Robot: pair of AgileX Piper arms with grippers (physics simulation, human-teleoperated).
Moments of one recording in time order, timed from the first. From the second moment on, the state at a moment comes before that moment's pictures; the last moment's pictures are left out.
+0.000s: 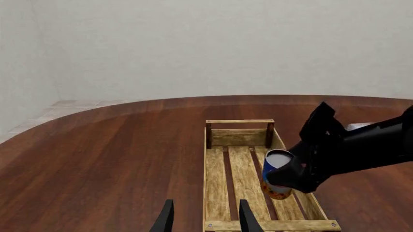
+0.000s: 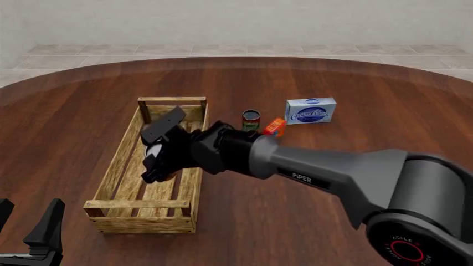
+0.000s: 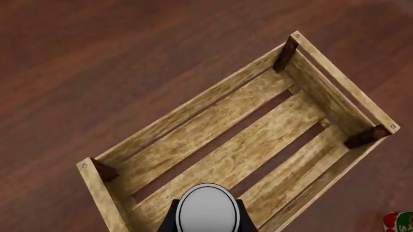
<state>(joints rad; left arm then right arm) 0.00 0.00 0.00 0.00 0.01 0.92 2.08 -1.63 0.31 -0.05</state>
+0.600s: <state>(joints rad) 0.00 0.00 0.00 0.00 0.01 0.92 2.13 -1.63 0.28 -0.03</state>
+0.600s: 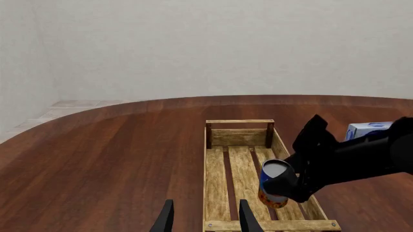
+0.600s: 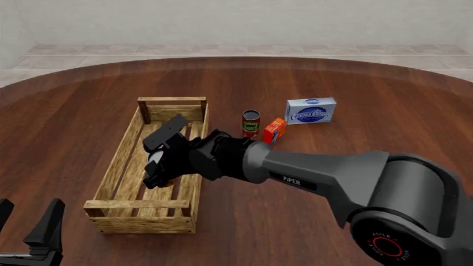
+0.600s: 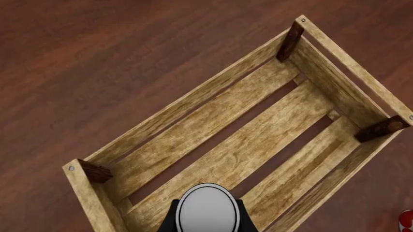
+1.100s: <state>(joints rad) 0.00 0.00 0.00 0.00 0.01 0.92 2.14 -1.63 0.28 -0.02</state>
